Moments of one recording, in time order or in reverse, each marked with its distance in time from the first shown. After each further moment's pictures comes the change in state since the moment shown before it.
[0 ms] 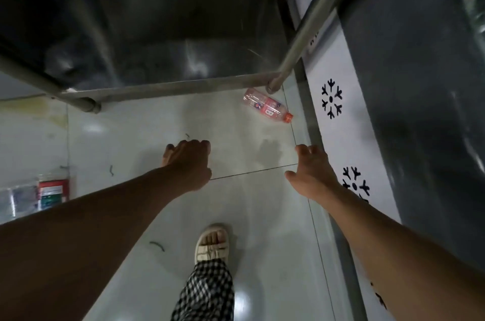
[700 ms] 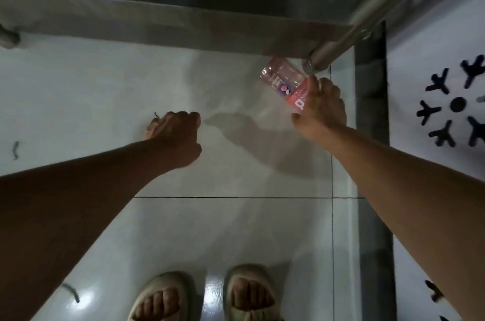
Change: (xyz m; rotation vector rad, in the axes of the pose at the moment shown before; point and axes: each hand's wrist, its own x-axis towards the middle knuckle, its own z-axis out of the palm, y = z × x) left_hand 0.226 -0.023 0.146 -0.134 0.078 -0.191; right_hand 0.320 0.004 0.102 -0.183 0.262 -0.220
